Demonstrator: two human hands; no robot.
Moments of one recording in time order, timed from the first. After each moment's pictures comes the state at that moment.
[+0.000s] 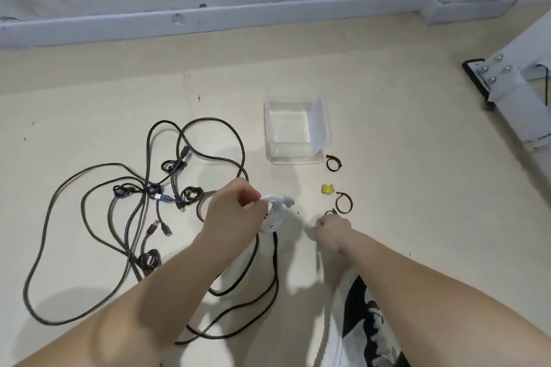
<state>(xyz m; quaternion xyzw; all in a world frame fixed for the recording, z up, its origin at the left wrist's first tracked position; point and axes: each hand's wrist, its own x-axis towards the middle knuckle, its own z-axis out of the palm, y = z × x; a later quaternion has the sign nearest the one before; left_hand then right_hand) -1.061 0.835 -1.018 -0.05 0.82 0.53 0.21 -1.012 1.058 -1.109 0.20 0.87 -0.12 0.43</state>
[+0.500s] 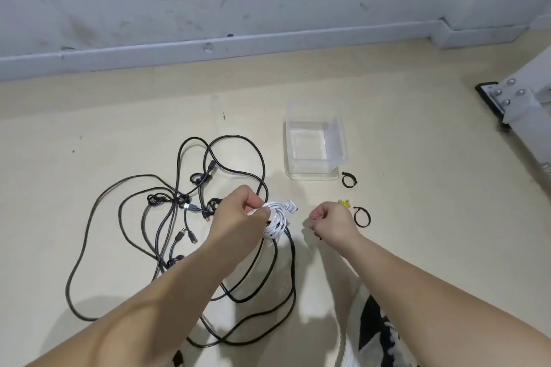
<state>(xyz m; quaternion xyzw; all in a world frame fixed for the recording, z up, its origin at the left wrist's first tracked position) -1.065 0.803 -0.991 -0.08 0.81 0.54 0.23 -1.034 1.019 -1.069 0.33 0.81 -0.44 0.19</state>
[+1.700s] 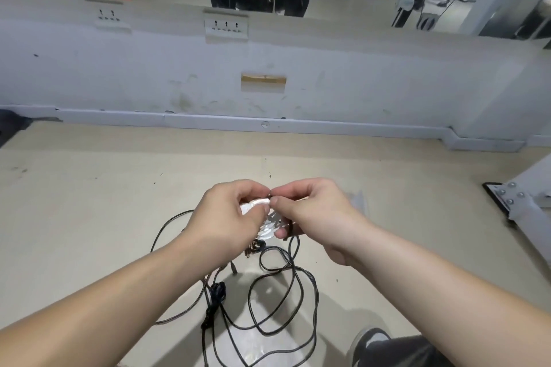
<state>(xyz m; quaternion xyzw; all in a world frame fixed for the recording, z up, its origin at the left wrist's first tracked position) -1.033 0.680 -0.790 0.01 0.86 0.51 0.05 -1.025 0.845 -0.754 0.10 0.74 -0.65 0.15</state>
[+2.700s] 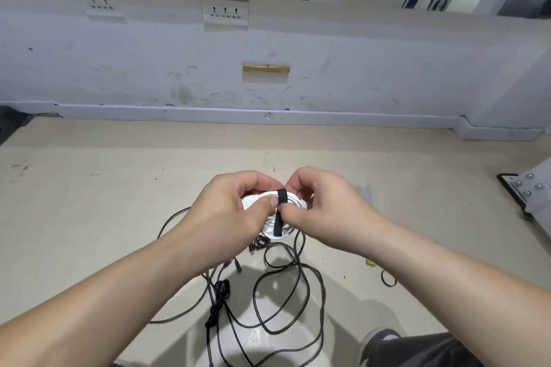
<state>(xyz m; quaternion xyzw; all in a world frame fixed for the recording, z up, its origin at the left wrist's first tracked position) -1.036 0.680 -0.770 0.07 0.82 0.55 0.11 -1.044 0.868 -0.768 -0.07 0.92 -0.37 0.06</state>
